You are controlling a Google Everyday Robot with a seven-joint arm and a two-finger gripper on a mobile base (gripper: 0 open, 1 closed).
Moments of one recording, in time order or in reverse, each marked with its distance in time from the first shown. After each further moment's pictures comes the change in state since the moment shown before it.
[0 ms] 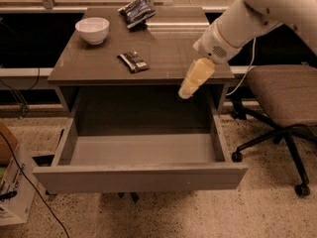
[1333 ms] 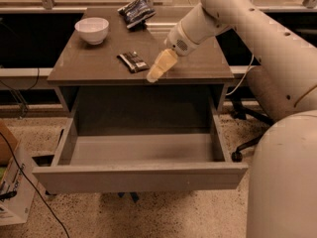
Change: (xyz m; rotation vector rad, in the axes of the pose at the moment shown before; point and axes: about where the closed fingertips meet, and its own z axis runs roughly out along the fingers) arm -0.070 -0.062 0.096 -0.066 -0.152 0.059
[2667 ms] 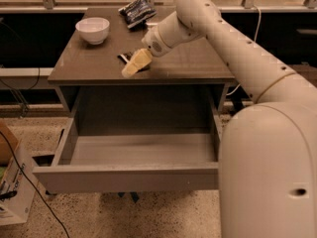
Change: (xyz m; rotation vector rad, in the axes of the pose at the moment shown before) arm -0.053 -0.017 0.072 -0.021 -0.151 0.001
